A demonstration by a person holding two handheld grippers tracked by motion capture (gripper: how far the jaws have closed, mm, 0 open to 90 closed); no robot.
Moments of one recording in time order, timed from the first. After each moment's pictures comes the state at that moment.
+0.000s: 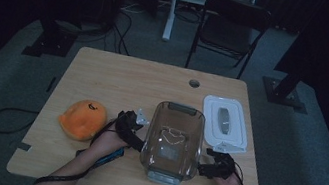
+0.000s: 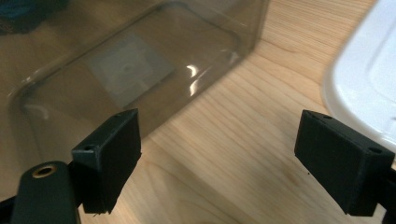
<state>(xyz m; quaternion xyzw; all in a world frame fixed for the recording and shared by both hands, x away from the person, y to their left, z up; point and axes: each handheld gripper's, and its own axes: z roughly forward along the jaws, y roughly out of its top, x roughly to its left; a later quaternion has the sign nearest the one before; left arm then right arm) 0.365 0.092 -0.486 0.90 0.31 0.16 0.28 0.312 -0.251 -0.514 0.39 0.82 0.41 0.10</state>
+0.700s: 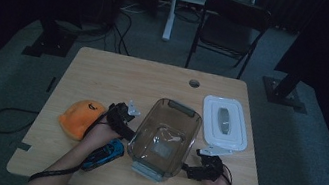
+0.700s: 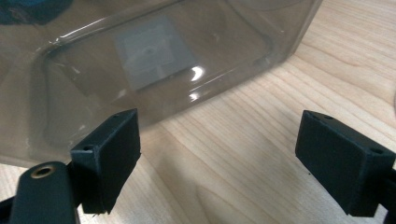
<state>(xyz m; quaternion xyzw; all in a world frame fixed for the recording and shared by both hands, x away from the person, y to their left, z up) 0.380 0.120 -0.478 0.89 0.33 0.19 0.26 0.301 -0.216 -0.518 0.37 0.83 0.40 0.11</state>
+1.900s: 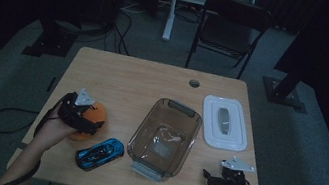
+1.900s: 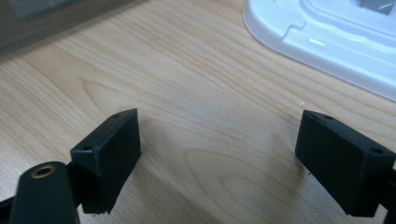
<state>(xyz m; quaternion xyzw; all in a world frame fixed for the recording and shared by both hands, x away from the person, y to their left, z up) 0.336 0.239 -0.422 0.84 0.39 0.22 0.30 0.272 -0.280 -0.527 0.44 0.80 0.34 0.20</state>
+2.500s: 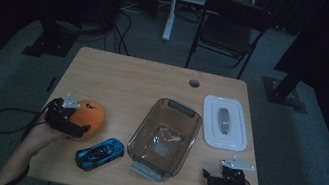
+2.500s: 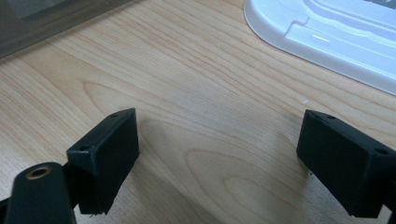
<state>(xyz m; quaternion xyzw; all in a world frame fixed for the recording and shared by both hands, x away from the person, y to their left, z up) 0.339 0.280 -0.461 0.83 0.45 0.19 0.27 0.273 -0.280 -0.528 0.45 0.80 0.34 0.19</state>
